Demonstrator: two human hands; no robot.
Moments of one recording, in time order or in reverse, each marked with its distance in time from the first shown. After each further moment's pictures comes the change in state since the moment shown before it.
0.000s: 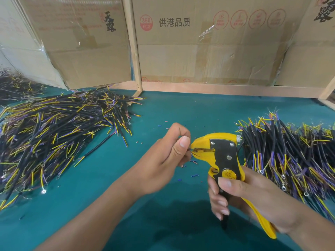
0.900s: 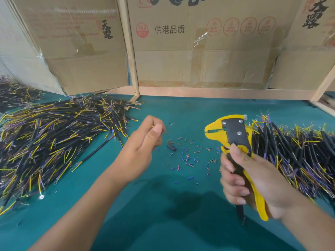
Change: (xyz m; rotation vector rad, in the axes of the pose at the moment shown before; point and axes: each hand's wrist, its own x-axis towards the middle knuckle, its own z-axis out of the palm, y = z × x) left_hand 0.008 -0.009 -0.032 0.088 0.229 -0.031; right_hand -0.022 0.028 -0.019 0.096 0.227 0.018
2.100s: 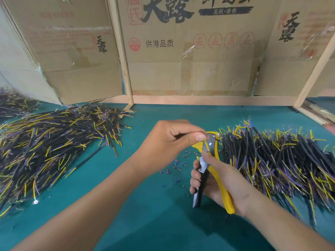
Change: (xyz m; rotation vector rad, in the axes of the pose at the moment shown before) left_hand 0.034 0.058 0.057 0.027 -0.206 0.208; right_hand 0.022 0.023 -0.010 0.245 0.102 0.102
